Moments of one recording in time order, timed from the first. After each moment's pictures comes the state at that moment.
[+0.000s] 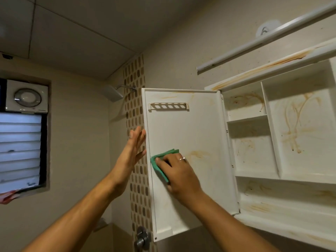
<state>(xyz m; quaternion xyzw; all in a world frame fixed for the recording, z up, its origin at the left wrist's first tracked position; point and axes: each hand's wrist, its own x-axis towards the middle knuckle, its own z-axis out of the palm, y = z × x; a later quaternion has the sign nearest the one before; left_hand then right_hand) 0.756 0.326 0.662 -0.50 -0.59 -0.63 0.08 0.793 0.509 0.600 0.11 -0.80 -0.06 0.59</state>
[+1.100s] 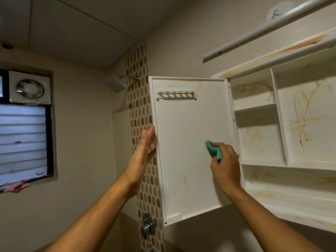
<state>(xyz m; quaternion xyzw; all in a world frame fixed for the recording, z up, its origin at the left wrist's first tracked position) 0.764 0.325 0.632 -0.49 -0.61 -0.62 0.06 0.807 0.597 0.571 -0.14 -0.73 0.23 0.63</state>
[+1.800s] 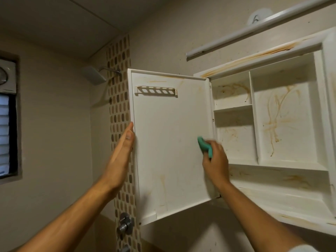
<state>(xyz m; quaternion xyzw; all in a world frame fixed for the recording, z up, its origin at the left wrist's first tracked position) 0.762 0.344 0.623 -0.47 -0.61 -0.63 0.13 0.822 0.641 0.570 -0.11 -0.72 0.27 0.63</state>
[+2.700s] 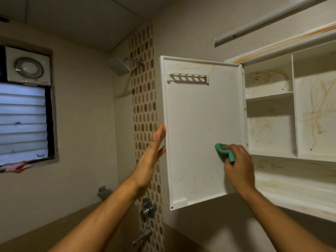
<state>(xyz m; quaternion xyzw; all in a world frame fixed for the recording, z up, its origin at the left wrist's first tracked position) 0.750 0.322 0.595 -0.51 -0.60 -0.61 0.03 0.816 0.607 0.535 -0.12 -0.77 0.19 0.60</state>
